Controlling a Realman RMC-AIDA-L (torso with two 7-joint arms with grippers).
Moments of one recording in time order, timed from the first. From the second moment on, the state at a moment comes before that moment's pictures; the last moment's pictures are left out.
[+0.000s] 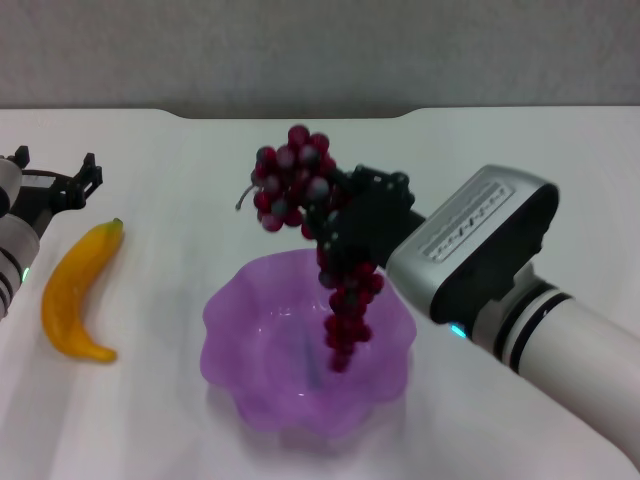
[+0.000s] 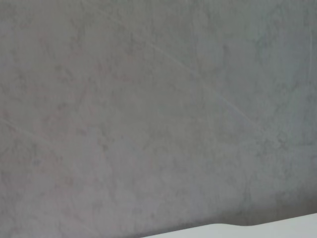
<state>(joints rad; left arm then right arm) -0.67 -2.04 -1.54 -0.15 2.73 0.63 0.02 0.35 2.01 -2.26 -1.20 0.88 -0.17 -0.67</state>
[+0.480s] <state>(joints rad) -0.67 -2.04 -1.54 -0.15 2.73 0.63 0.02 0.36 2.01 -2.30 -1.10 0.88 -0.10 -0.59</state>
